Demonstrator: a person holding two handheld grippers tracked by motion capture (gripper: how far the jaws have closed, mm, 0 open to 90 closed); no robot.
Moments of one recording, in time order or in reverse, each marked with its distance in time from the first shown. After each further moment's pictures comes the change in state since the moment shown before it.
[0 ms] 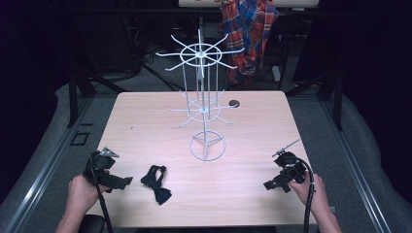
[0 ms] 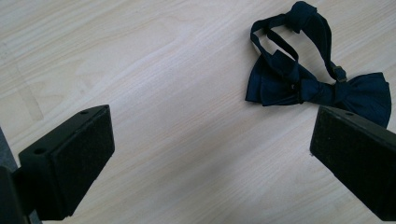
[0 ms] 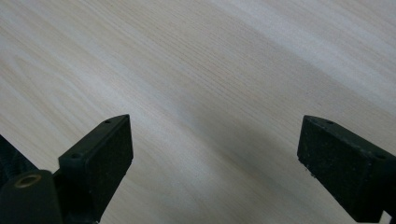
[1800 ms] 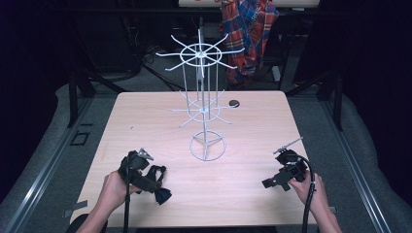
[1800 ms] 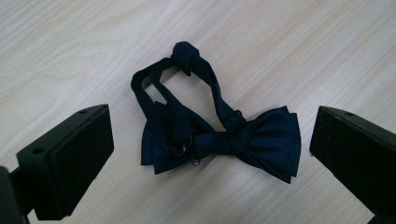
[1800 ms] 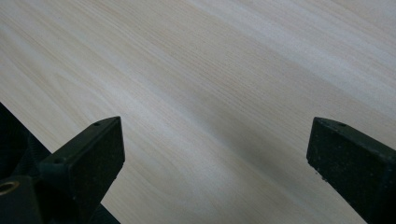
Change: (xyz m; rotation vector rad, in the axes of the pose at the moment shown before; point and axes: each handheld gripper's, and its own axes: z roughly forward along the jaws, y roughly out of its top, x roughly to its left) left arm -0.067 0.043 0.036 0.073 -0.127 0.164; right arm 0.000 0.003 -0.008 -0.046 0.073 0.005
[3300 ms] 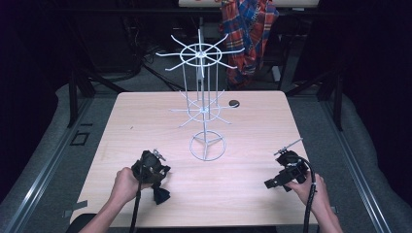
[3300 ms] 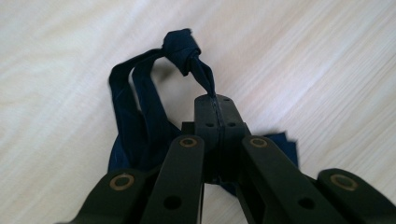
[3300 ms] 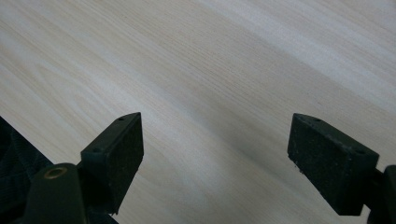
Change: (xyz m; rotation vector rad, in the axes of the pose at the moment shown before) left arm -0.001 0.019 0.022 0.031 -0.048 0.023; right arm 0.003 -0.003 -0.002 0.034 -0.059 0.003
